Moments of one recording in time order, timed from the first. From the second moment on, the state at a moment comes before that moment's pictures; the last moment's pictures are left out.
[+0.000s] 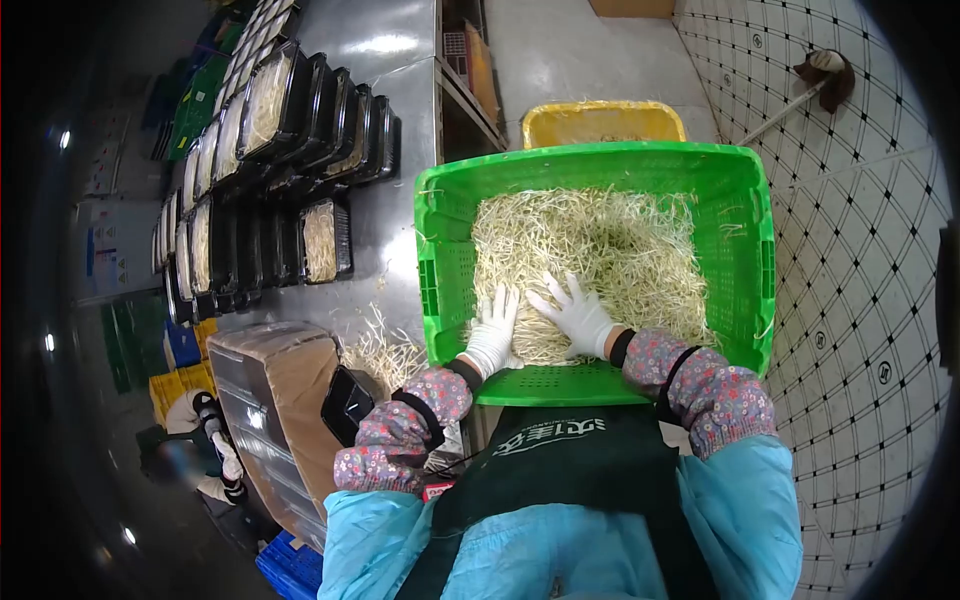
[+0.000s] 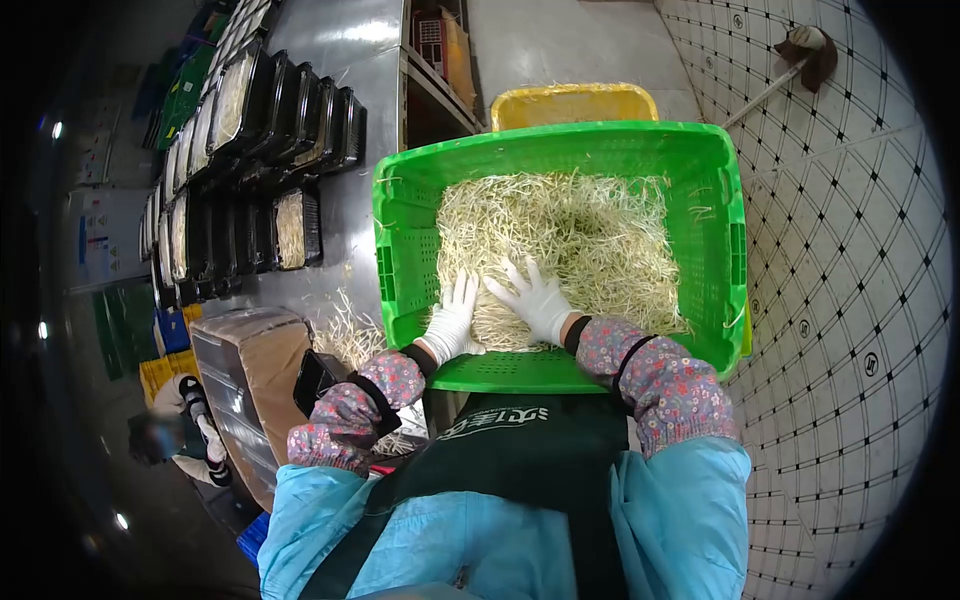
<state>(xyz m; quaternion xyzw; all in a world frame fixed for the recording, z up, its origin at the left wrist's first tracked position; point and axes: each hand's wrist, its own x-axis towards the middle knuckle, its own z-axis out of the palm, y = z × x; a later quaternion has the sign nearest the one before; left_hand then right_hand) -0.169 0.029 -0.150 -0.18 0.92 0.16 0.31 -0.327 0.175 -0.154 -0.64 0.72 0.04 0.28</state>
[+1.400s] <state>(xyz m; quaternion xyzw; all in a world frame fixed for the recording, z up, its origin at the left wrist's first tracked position) -0.249 -0.017 -0.201 -0.22 0.91 0.23 0.27 -0.409 0.139 -0.240 -0.51 0.77 -0.14 0.35</state>
